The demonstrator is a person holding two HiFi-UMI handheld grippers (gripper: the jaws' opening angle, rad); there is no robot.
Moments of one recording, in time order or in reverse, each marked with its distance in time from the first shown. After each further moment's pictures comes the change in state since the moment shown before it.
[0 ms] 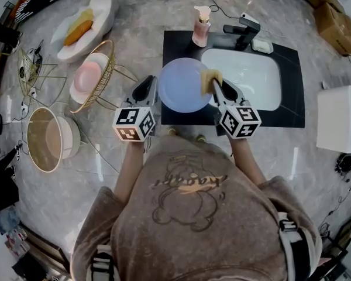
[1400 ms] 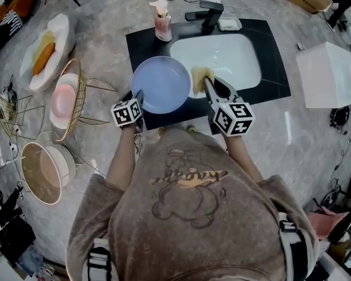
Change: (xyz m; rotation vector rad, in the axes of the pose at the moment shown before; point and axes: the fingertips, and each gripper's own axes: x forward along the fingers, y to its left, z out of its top) left arm 0.093 0.067 -0.206 -0.134 0.485 0.008; right arm -0.041 -0.045 -0.017 0.055 0.023 -0.225
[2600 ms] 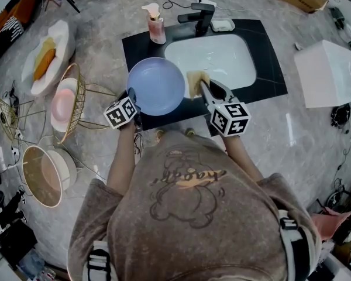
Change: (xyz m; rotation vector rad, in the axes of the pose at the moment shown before) left arm -0.032 -0.018 0.040 -0.125 -0.140 0.040; right arm -0.020 -0.005 -0.008 -0.020 0.017 0.026
